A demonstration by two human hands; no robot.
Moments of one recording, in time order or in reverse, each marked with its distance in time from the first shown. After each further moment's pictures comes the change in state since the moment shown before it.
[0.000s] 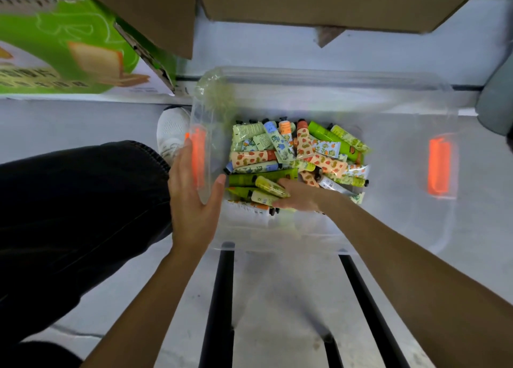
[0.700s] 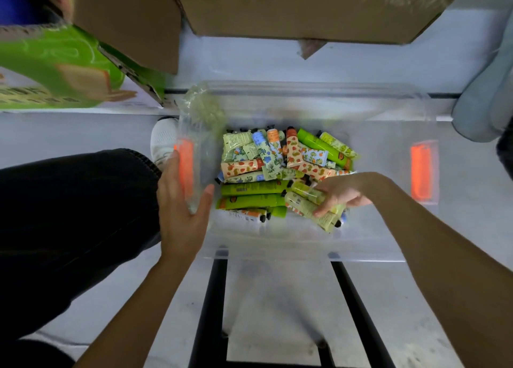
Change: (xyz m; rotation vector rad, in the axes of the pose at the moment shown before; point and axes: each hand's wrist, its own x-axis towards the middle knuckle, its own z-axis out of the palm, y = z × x) left_hand 0.004 -0.005 0.002 0.052 0.000 0.043; right_hand -0.043 0.057 -0.068 0.301 -0.229 0.257
